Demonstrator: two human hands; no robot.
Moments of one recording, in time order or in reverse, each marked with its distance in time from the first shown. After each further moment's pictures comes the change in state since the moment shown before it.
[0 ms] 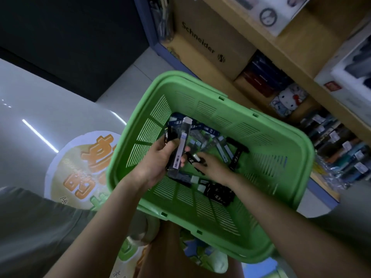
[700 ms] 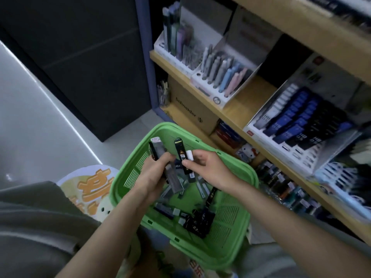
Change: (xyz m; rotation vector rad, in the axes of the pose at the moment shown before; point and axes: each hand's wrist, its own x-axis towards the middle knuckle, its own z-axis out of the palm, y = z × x) left_hand -0.087 0.032 0.064 0.000 0.203 0.295; right_hand -0.139 -0.128 -0.066 0.201 0.212 -0.408
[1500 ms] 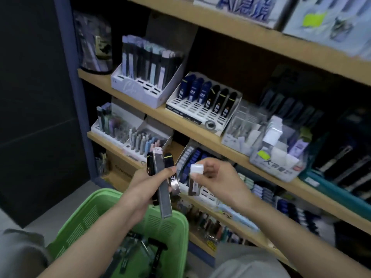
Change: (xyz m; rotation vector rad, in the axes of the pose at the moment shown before) left_hand -0.100 0.088 0.127 0.121 -0.320 0.278; right_hand -0.168 -0.136 -0.118 -0.284 0.485 -0.189
